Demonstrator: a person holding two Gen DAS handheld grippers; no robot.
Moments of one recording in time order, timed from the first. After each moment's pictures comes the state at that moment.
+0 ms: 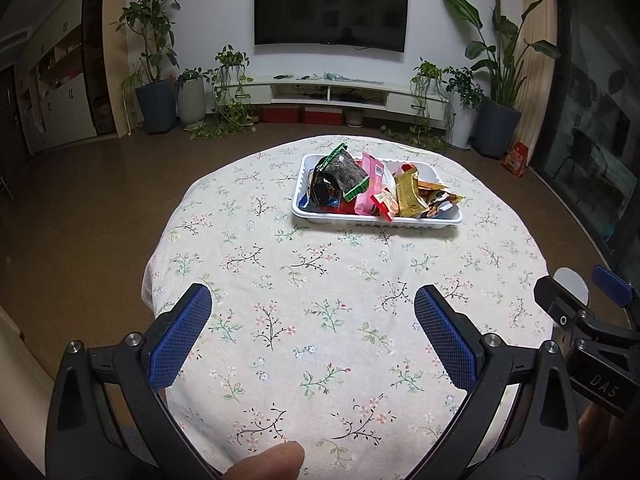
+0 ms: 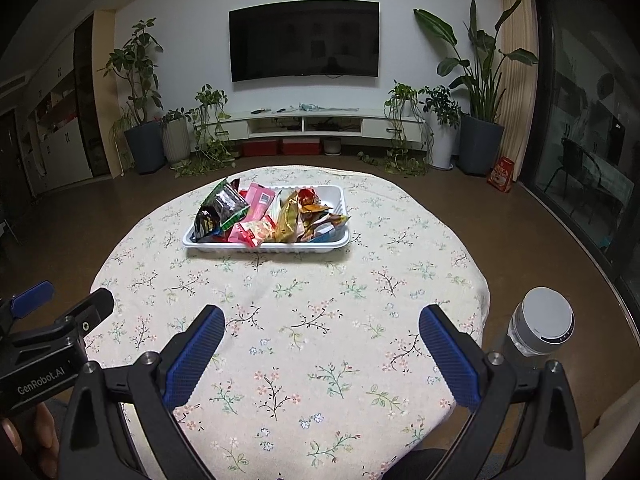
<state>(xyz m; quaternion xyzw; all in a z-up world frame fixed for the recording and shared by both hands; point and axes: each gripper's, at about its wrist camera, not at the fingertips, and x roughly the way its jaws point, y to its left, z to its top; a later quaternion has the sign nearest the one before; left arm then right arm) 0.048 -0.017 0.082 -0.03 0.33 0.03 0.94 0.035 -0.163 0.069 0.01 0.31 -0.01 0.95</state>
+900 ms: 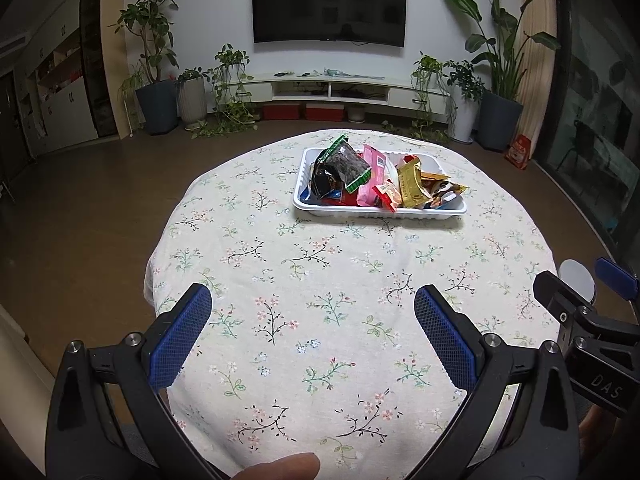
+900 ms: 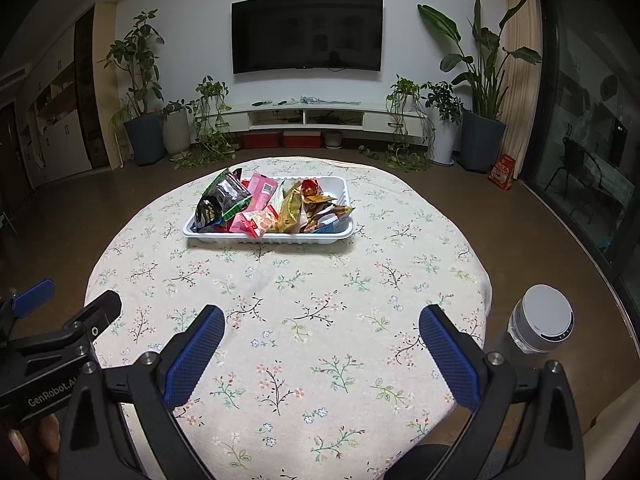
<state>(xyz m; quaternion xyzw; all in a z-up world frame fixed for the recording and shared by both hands) 0.051 -0.019 0.070 -0.02 0.34 0.04 0.94 0.035 -0.158 0.065 0.01 0.32 -0.01 0.95</state>
